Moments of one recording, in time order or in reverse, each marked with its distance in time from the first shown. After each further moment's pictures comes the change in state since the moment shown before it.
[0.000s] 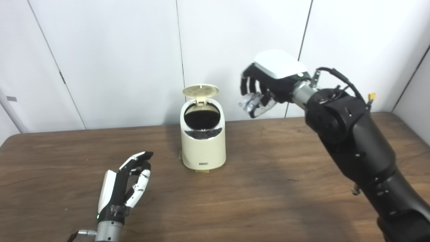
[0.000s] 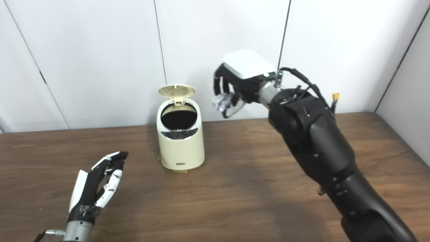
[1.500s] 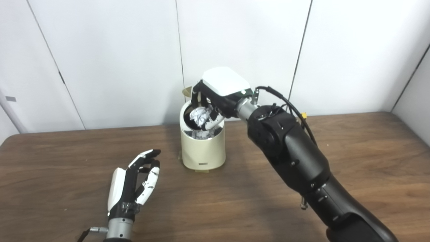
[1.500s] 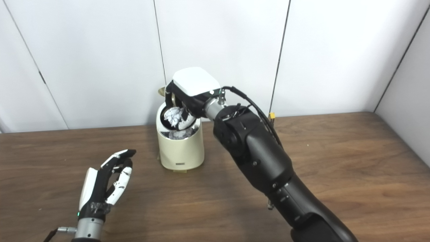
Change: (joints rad) left arm -0.010 -0.042 -0.034 -0.001 0.054 0.036 0.039; right arm 0.003 0.231 0.082 0.256 -0.082 -0.118 -0.247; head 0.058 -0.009
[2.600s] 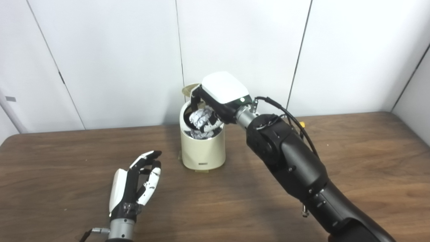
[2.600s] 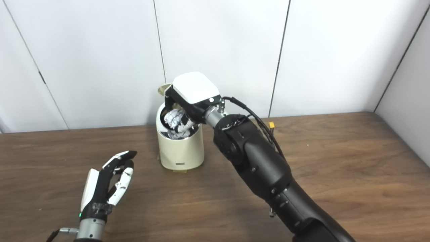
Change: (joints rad) left arm 0.003 -0.003 -0.013 -0.006 -0.001 0.030 0.009; right arm 0.032 0.000 0.016 0.050 -0.009 -0.029 -0.126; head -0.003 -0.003
